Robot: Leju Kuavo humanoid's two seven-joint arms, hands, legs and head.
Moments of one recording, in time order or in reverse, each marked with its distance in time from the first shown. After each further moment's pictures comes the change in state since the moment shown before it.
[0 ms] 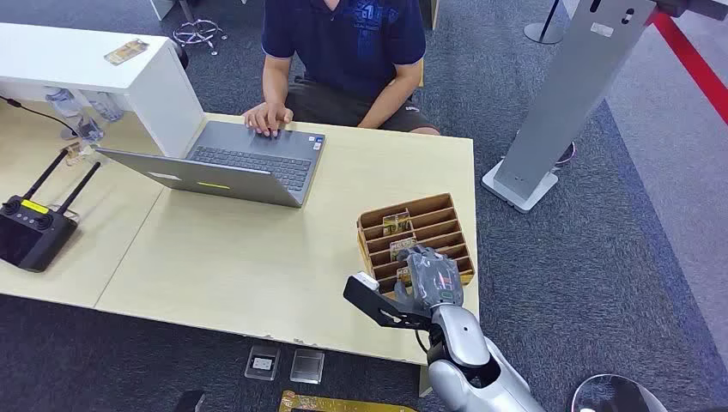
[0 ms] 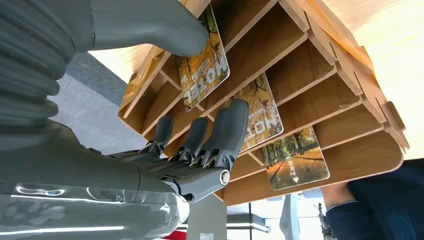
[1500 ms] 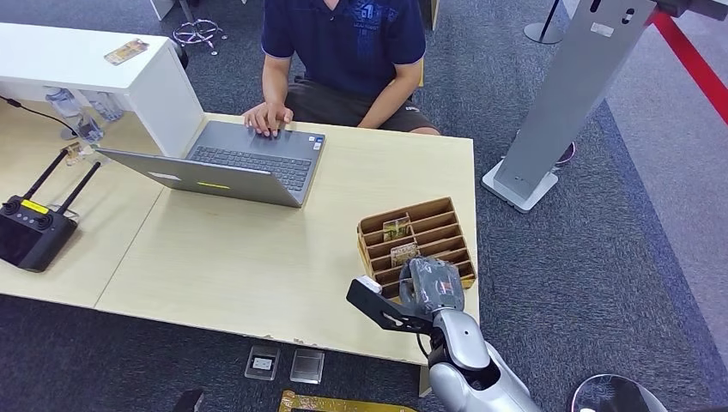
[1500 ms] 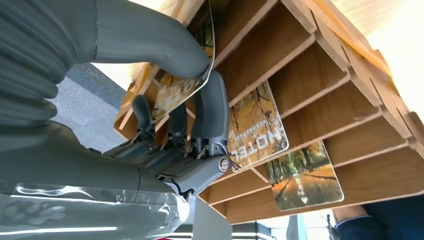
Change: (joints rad) left arm 0.000 -0.001 0.015 0.000 -0.001 -0.002 0.002; right arm 0.013 0.000 -0.006 0.029 -0.014 -0.014 0.001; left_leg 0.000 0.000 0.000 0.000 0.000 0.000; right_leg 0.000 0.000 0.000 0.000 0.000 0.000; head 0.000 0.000
